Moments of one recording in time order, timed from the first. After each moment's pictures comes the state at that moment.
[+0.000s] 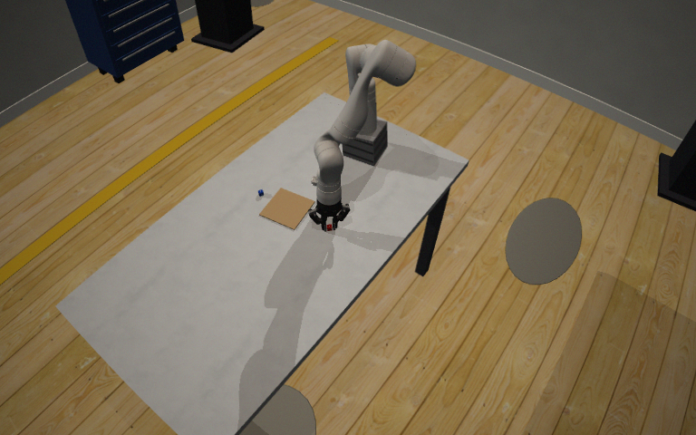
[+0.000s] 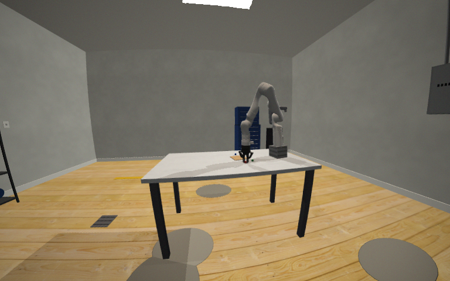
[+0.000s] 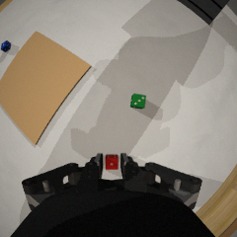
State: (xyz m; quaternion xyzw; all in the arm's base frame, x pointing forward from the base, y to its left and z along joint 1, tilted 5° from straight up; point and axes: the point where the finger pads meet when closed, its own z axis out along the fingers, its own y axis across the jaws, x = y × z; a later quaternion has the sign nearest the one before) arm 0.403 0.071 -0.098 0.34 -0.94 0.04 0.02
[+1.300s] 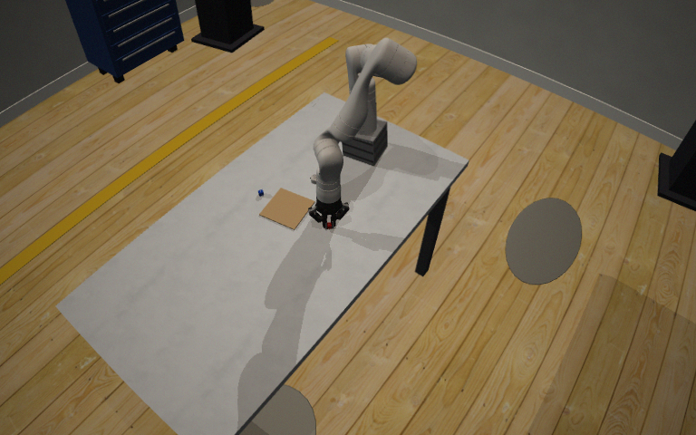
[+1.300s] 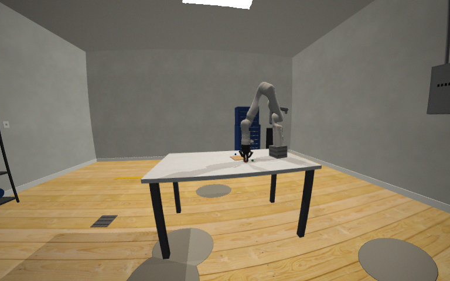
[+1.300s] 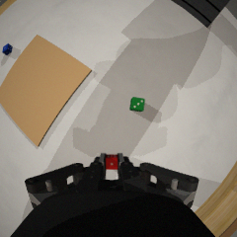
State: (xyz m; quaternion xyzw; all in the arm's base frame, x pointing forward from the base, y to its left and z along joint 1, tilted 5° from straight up) arm 0.401 0.069 -0.092 0.34 -0.94 0.05 0.02
